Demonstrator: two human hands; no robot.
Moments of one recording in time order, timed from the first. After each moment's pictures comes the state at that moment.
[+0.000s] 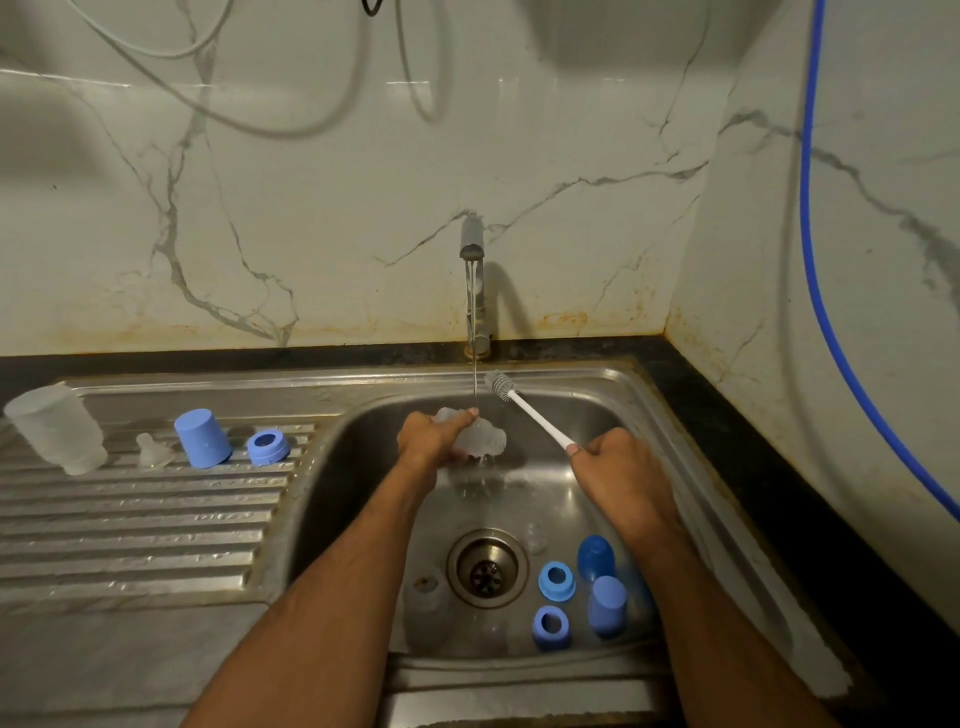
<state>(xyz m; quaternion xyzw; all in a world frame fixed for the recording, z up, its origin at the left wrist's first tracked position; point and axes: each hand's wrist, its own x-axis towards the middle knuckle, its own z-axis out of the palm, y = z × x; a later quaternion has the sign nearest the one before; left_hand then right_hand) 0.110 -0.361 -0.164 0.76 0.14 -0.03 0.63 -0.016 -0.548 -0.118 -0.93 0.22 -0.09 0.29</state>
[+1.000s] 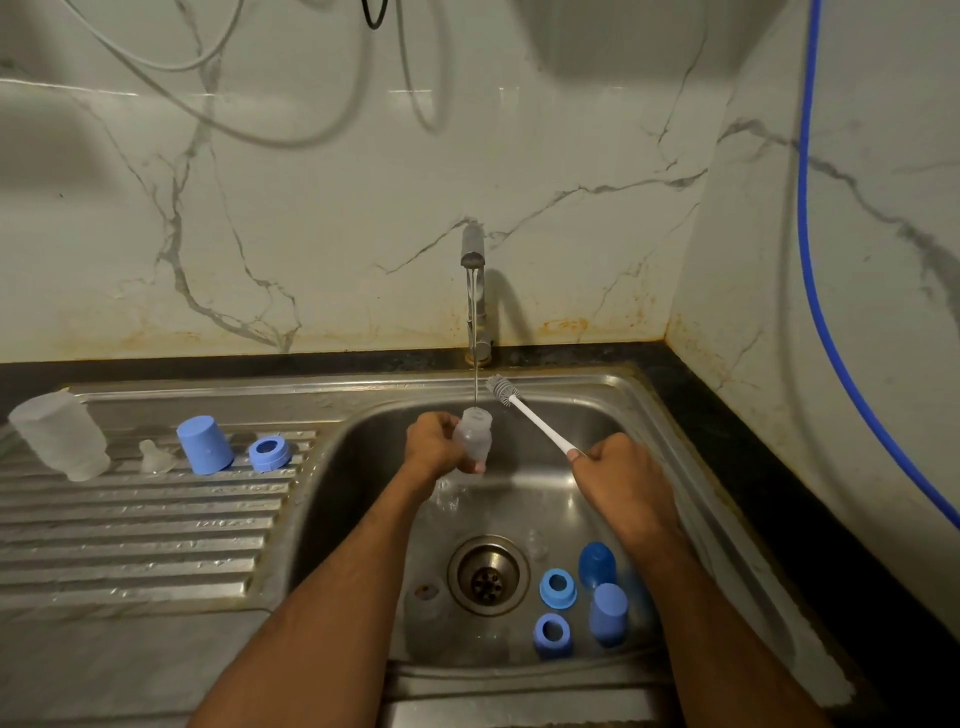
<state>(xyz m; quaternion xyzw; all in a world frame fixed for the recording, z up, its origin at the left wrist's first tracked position) 0.100 -0.357 -0.155 0.86 0.01 -0.05 0.52 -0.016 -0.549 -0.117 -0.93 0.22 -0.09 0.28</state>
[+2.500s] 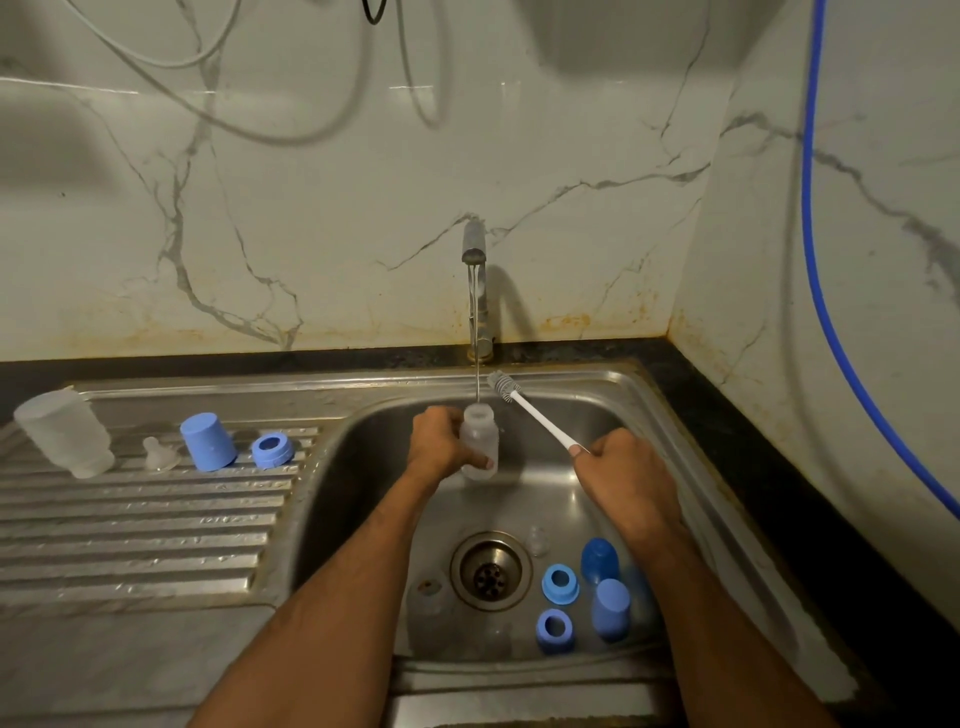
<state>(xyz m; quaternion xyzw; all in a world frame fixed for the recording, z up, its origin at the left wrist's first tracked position) 0.097 -0.360 -0.154 0.91 -0.06 0.02 0.42 -0.019 -0.548 -0.115 -0.93 0.22 -0.10 0.27</state>
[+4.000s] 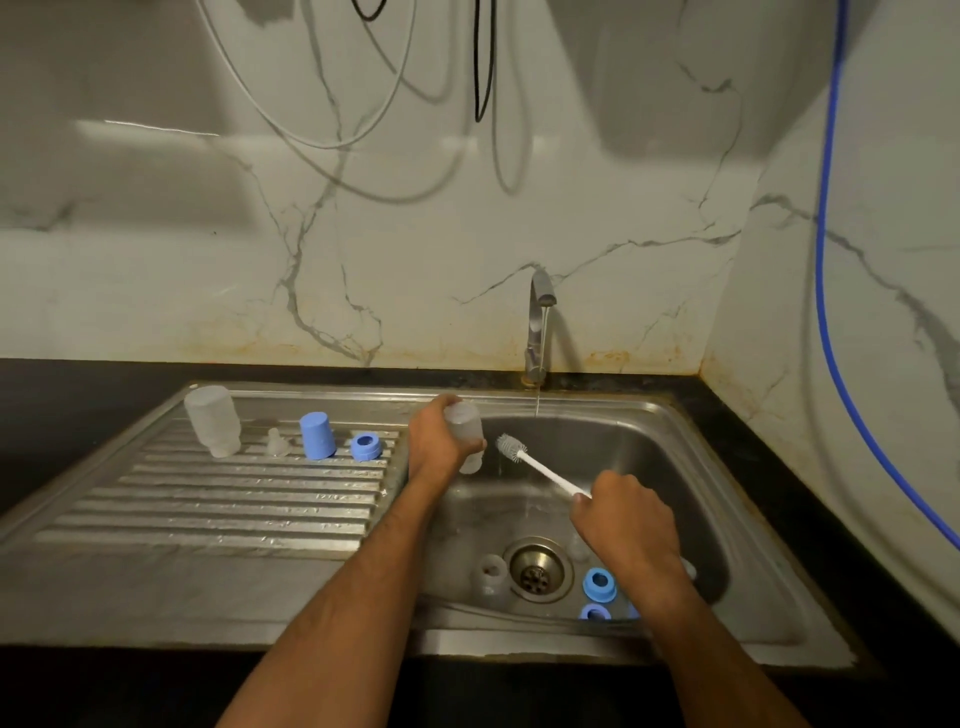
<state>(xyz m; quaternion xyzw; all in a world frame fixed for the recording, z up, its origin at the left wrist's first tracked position) 0.046 -0.291 -0.106 0.87 0.01 0.16 0.47 -0.088 -0.477 -0.083 -0.97 0.15 -0.08 0.14</state>
